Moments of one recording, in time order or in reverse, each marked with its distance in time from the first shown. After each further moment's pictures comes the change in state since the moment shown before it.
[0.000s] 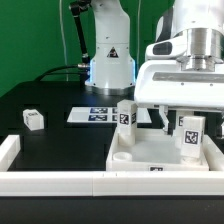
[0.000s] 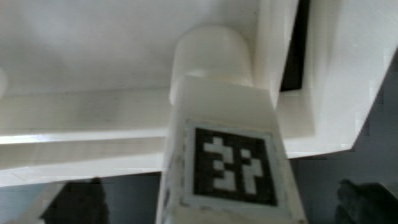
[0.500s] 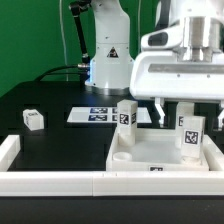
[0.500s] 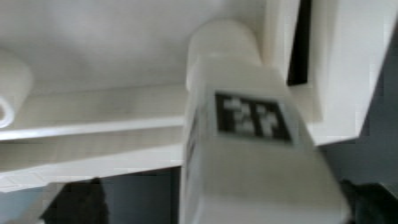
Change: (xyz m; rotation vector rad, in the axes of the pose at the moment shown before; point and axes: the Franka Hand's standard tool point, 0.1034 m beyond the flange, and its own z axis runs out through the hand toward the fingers) arm 0.016 0.009 -0.014 0.001 -0.158 0.059
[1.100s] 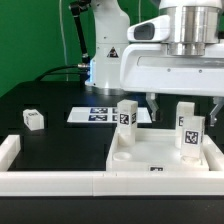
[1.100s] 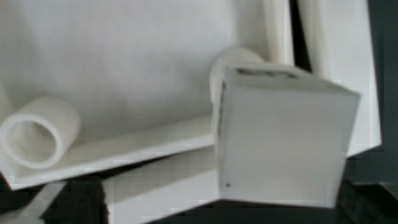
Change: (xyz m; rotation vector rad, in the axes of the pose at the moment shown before) arm 0.012 0.010 -0.001 -0.035 -0.370 0.127
